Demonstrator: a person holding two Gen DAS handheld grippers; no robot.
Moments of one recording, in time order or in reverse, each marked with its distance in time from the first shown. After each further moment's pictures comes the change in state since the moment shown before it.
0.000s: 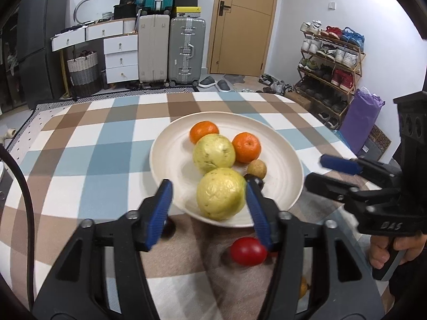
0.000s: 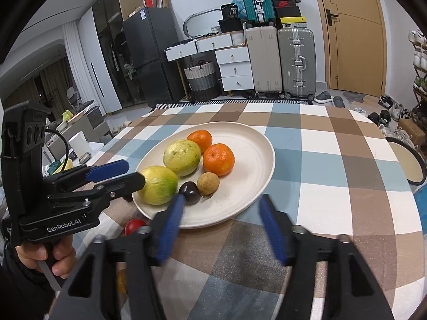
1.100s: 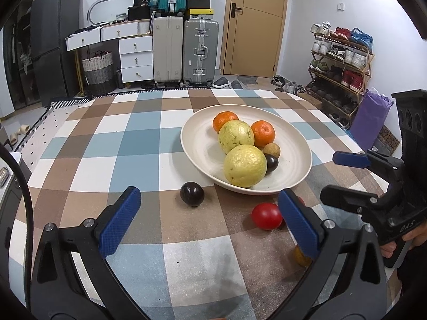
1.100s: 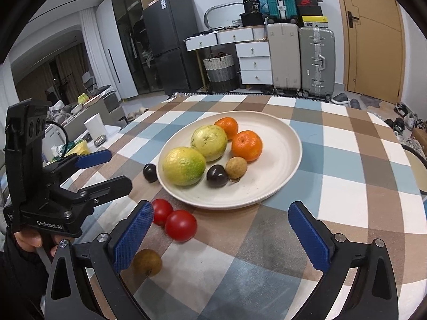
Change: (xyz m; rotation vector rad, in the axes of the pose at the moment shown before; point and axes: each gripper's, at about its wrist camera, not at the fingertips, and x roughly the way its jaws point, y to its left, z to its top) left arm -0.046 0.009 -0.026 -0.012 -0.014 0.063; right arm -0.003 0.023 -0.011 -0.080 0.058 0.083
